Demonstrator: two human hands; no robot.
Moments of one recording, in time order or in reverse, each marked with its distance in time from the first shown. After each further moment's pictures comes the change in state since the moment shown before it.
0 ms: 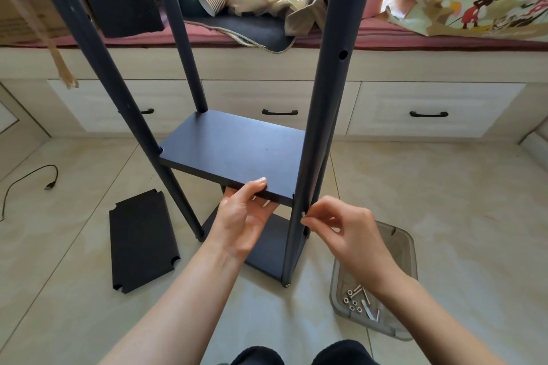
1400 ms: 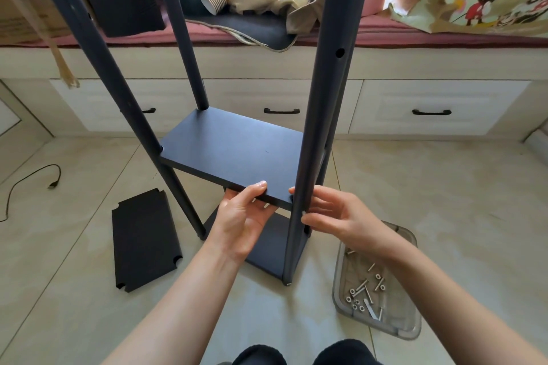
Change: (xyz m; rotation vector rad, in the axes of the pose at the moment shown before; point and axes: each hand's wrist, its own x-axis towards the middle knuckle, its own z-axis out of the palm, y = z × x) left_hand -0.001 0.001 -0.008 0.035 -0.019 -0.012; right_hand 0.028 0.007 -0.009 0.477 -0.383 0.228
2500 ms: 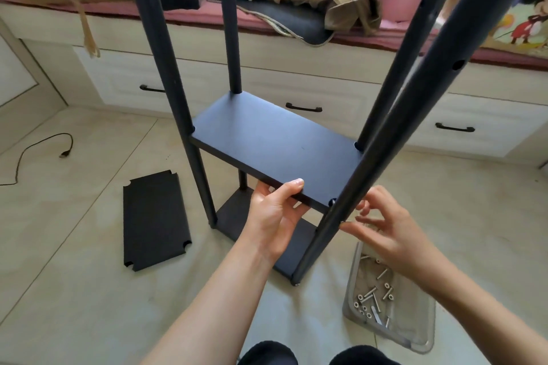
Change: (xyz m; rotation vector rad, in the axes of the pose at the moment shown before) left_hand -0.001 -0.007 -0.006 -0.118 -0.006 0.027; right_hand -0.008 0.016 -0.002 -0.404 0.183 -0.113
